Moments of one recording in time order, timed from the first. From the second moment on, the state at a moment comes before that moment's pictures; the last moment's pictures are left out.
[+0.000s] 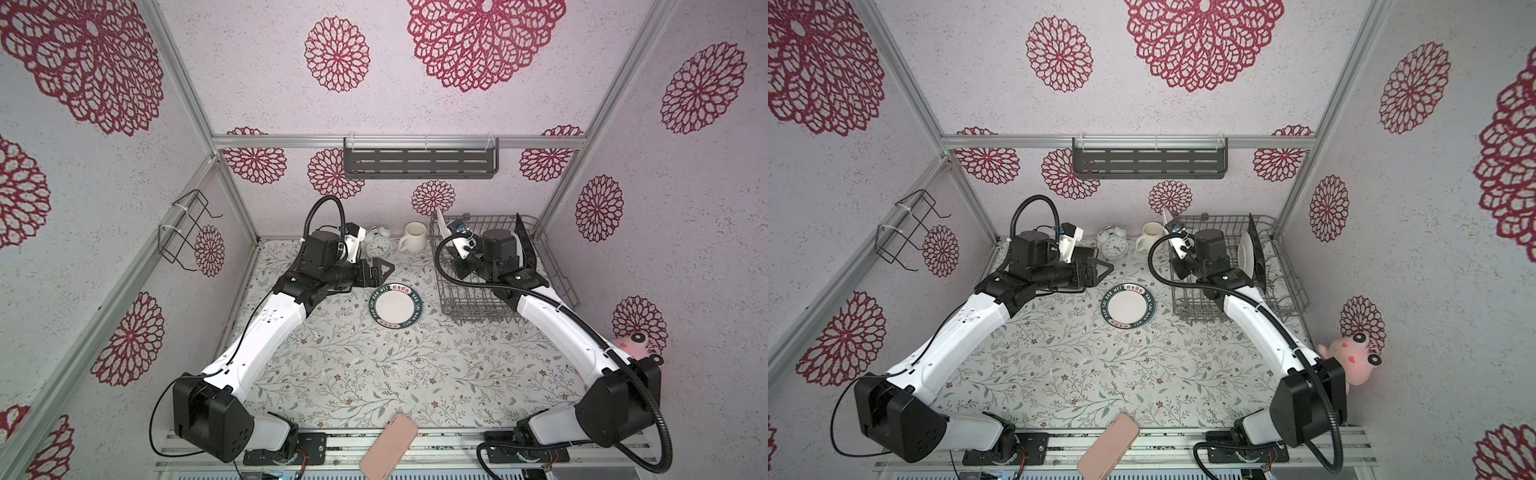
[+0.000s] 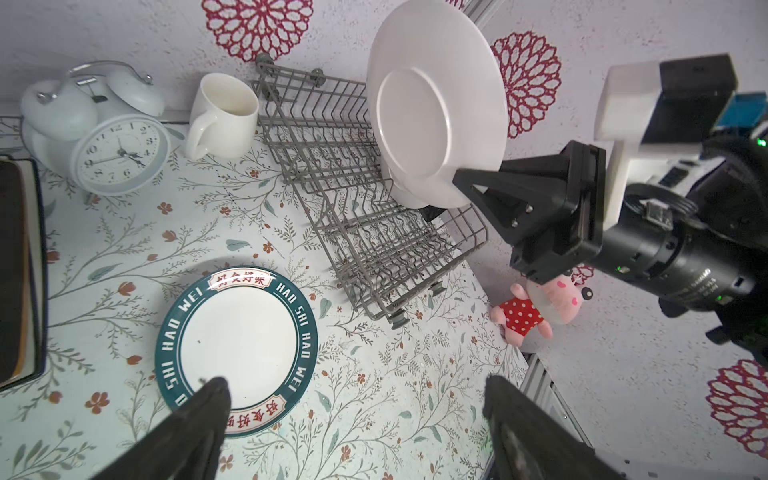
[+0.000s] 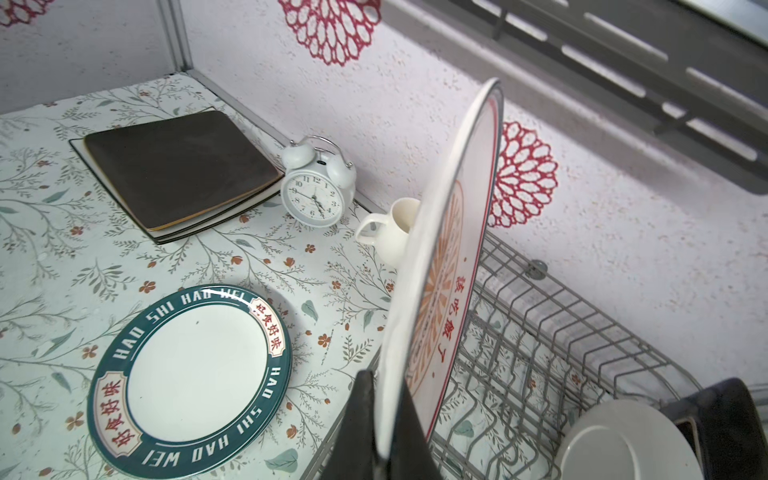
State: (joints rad) left arm -0.39 1.39 1.30 -0.39 0.46 -0.39; right arm 0.43 1.41 1.27 -0.24 -0.08 -0.36
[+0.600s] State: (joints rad) left arm -0.33 1.30 1.26 -0.31 0.47 -0.47; right arm 0.81 1.42 1.20 -0.10 0.17 -0.82
